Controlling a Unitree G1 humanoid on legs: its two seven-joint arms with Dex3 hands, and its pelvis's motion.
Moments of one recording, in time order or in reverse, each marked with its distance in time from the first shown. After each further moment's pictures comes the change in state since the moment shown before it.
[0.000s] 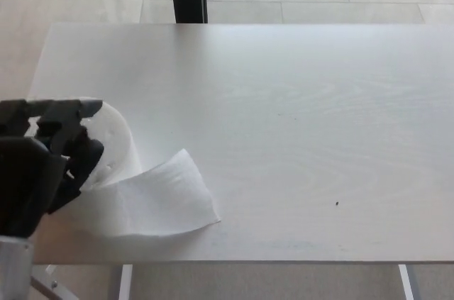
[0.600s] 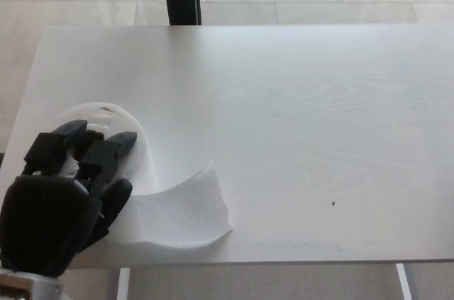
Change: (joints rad) left_arm 0.104 0.027 -0.154 0.048 0.103 -0.019 0.095; right_arm -0.496 -0.018 0.498 0.585 -0.142 -0.002 -0.146
